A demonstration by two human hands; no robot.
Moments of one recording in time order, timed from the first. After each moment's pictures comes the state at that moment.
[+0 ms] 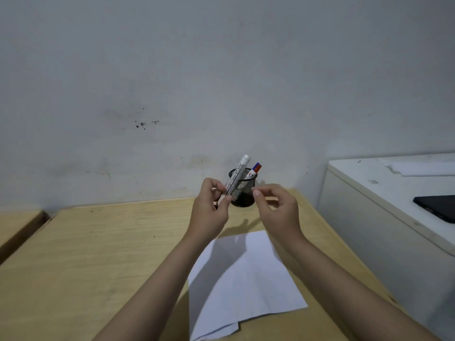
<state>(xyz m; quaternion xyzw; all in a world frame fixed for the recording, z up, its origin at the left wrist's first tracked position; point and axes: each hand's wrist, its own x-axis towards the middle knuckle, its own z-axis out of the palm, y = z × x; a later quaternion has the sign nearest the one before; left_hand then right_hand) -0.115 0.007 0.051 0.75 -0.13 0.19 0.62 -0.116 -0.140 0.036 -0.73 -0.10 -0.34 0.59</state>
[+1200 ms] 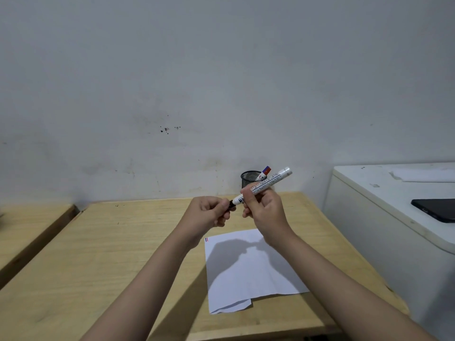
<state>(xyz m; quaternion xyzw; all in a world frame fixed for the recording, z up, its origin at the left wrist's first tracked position) -0.166 0.061 0.069 0.72 -0.14 -0.01 0.68 -0.162 -0.089 0.064 -0.64 -0.16 -0.16 0.73</state>
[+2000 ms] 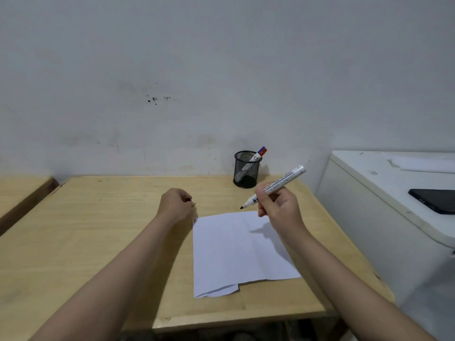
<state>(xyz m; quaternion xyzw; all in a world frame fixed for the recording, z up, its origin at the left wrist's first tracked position) -0.079 0.100 -0.015 0.89 0.09 0.09 0.44 -0.160 -0.134 0.031 -0.68 -0.10 -0.15 0.71</state>
